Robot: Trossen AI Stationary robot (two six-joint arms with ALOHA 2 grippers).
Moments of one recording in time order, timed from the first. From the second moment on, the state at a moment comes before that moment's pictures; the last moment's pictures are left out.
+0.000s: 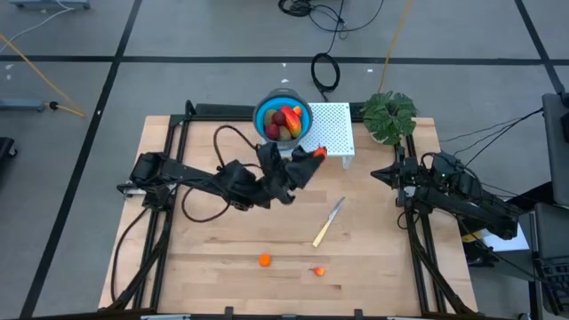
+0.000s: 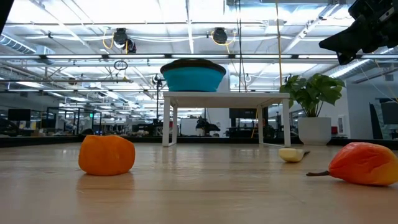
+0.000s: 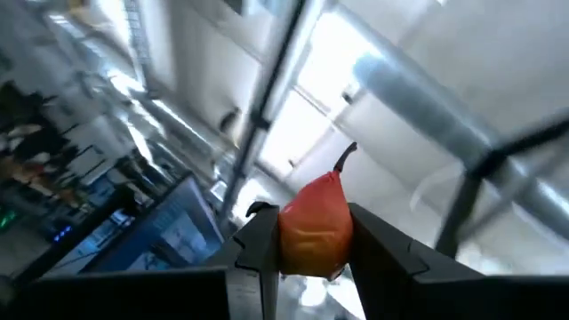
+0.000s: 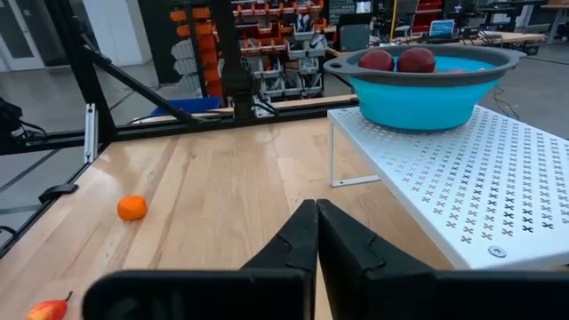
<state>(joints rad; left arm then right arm) -0.19 1.87 1.54 1.18 -0.32 -0.51 -0.38 0.01 0.33 -0.44 -0.26 0.04</state>
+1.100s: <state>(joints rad) -0.11 1.83 1.54 0.21 -0.37 -0.37 -0.38 0.01 0.33 -0.44 -0.26 0.04</state>
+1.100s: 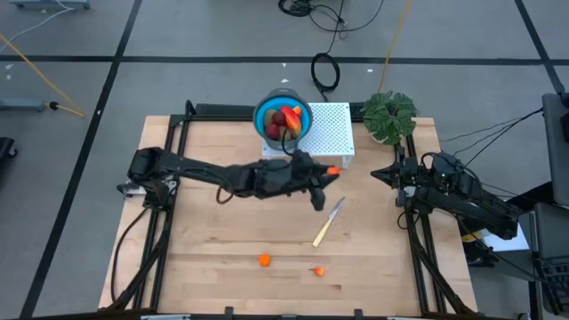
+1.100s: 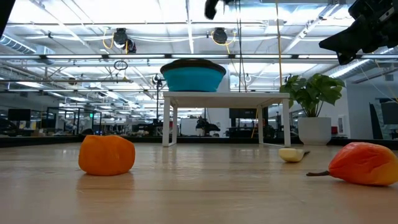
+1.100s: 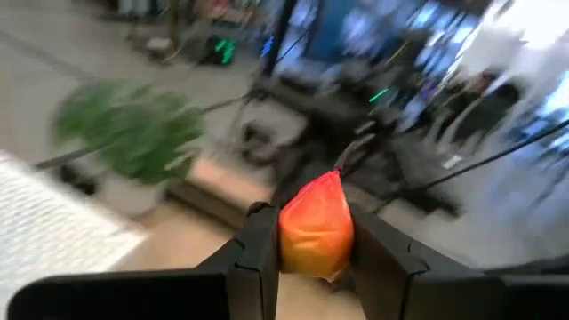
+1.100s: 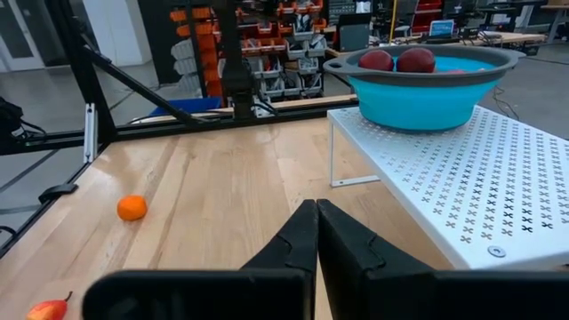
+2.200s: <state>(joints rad) 0.37 1.64 1.54 -0.64 -0.53 -0.55 -0.38 0.01 0.33 -0.44 -0.26 0.04</state>
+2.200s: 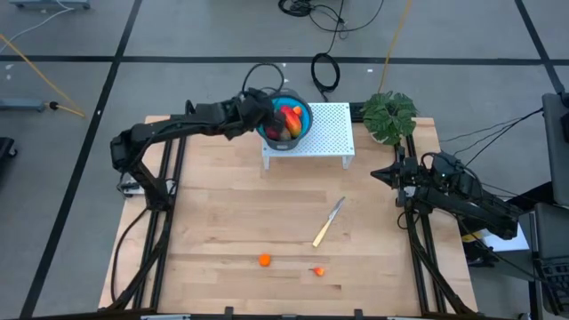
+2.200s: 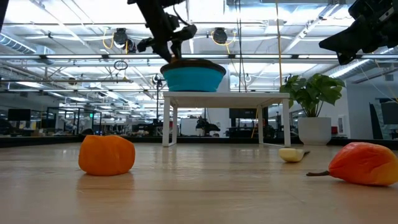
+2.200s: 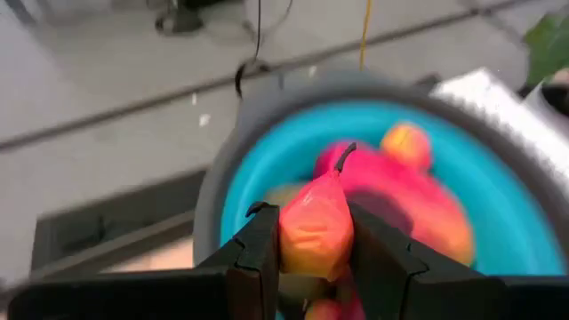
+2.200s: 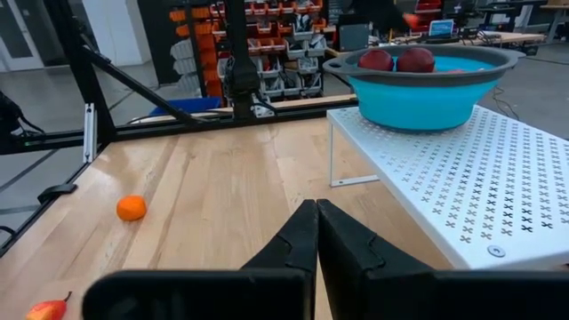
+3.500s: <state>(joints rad) 0.34 1.63 1.54 -0.75 -0.48 -0.49 -0.38 0.01 0.33 -0.44 -0.26 0.04</state>
